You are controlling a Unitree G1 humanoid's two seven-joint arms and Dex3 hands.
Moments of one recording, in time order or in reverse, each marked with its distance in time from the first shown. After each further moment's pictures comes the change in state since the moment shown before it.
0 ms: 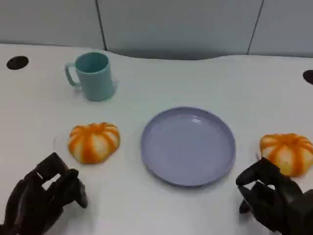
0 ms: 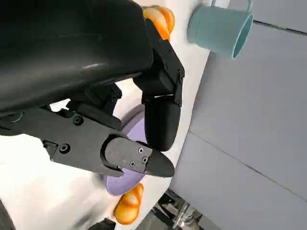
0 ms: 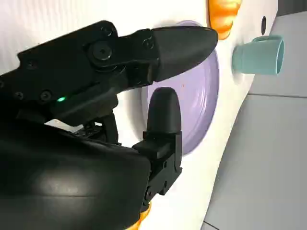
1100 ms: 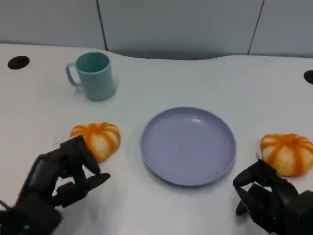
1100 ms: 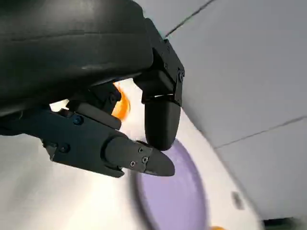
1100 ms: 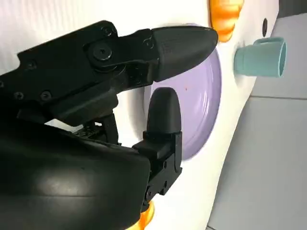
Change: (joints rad) left arm -0.002 0.039 -0.142 -0.080 0.792 -0.613 0.361; right arm -0.006 0.019 0.007 0.027 -0.002 -0.009 -0.002
